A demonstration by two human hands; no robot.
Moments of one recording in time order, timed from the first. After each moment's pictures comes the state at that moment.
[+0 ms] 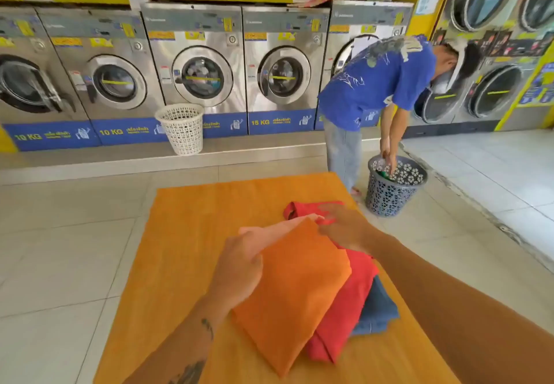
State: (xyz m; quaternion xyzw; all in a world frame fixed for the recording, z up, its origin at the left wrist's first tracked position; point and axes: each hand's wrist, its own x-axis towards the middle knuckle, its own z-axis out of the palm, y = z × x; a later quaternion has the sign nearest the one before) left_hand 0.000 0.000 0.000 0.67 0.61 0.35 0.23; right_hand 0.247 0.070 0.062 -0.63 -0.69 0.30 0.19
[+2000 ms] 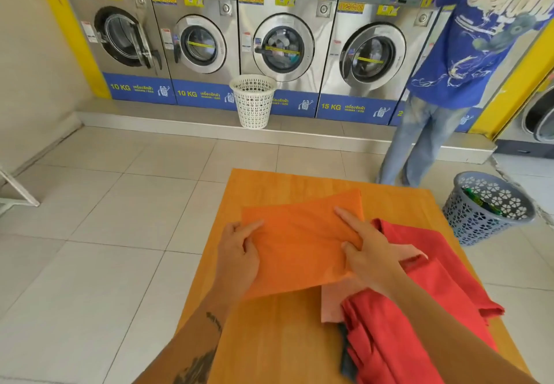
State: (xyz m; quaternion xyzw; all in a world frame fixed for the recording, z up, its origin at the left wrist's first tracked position) left_hand -0.147 0.032 -0.015 0.49 0.70 0.47 0.23; right_hand 0.100 0.099 0.037 -0.51 -0.74 0.35 0.27
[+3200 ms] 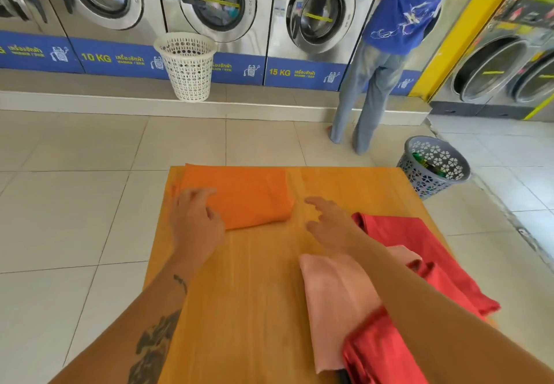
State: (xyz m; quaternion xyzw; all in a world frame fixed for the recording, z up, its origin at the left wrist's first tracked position) left_hand -0.202 0.208 -0.070 0.55 0.74 0.36 0.12; right_hand 0.062 0.242 -0.031 -0.64 -0.69 0.32 0.11
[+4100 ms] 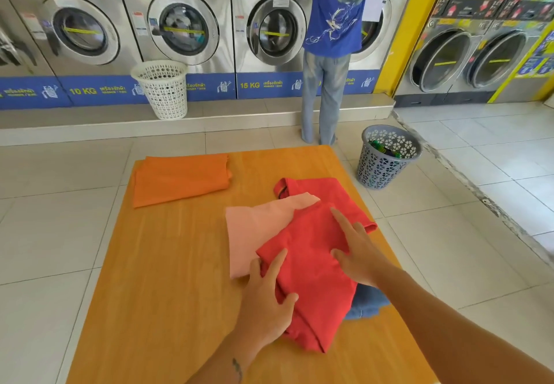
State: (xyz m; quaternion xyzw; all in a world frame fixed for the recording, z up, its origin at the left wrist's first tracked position) left_hand 0.066 -0.045 -0.058 0.64 0.61 0.29 0.36; right_hand 0.288 0.033 -0.007 -0.65 -0.71 0.24 0.12
